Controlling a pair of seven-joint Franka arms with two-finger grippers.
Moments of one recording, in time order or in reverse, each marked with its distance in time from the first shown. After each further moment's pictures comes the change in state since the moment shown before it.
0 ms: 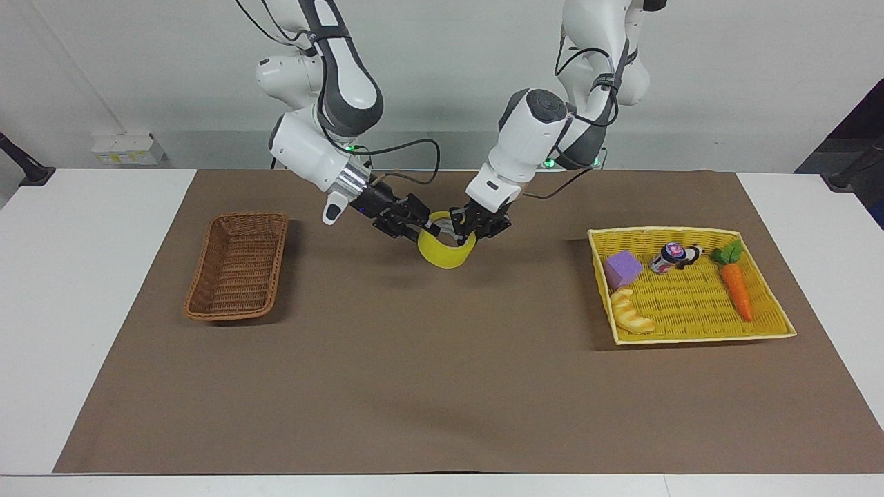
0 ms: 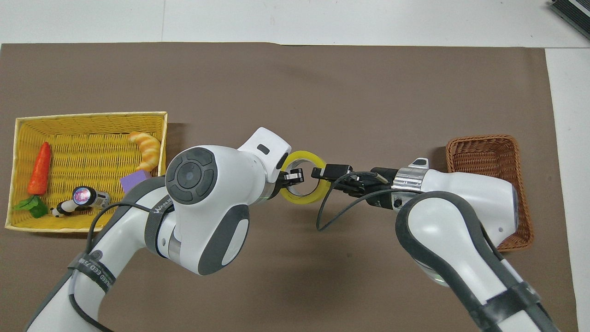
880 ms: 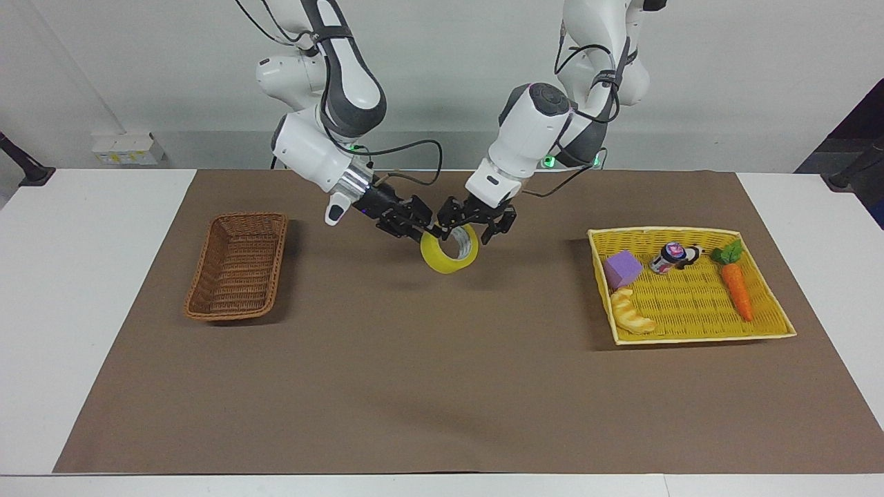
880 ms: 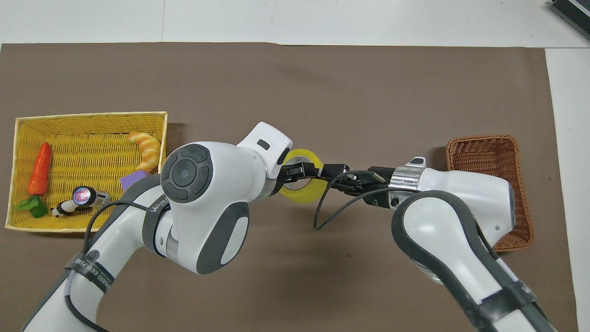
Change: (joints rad) left arm 0.002 -0.002 0.010 0.037 -0.019 0.004 0.001; right arm 0.002 0.011 0.005 0.013 -0.039 0.001 0.032
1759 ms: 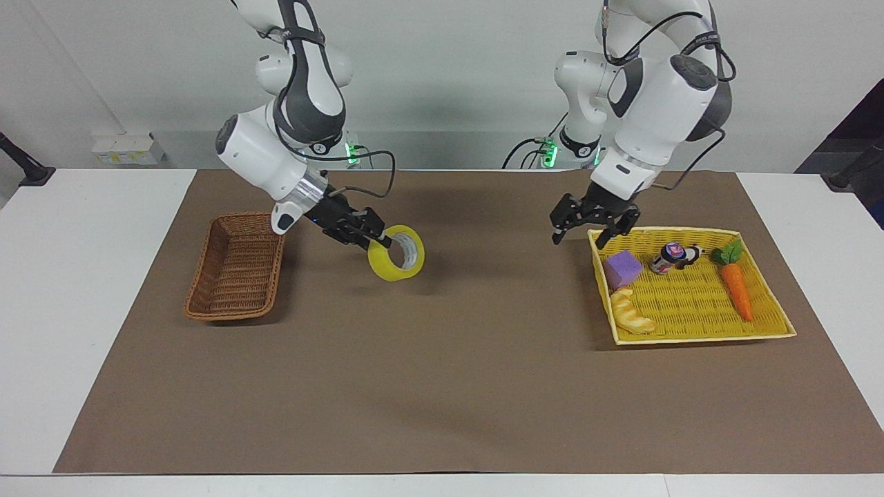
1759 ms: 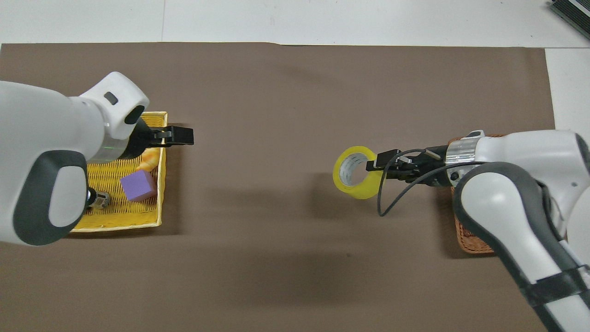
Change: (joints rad) left arm 0.358 -0.146 0.024 0.031 0.140 -0.241 0.415; right arm -0.259 0.011 -0.014 0.141 -0.494 -0.327 0.147
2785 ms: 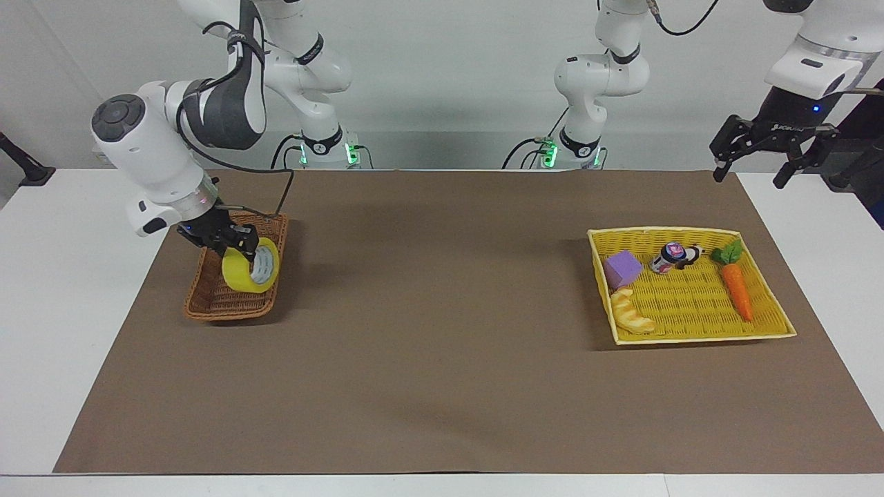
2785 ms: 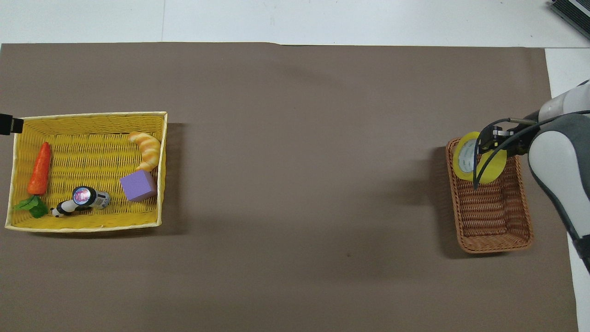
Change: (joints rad) left arm 0.258 0.006 0.003 0.443 0.160 -0.487 0.377; right arm -0.210 0.162 -0.005 0.336 -0.703 -0.278 0.049
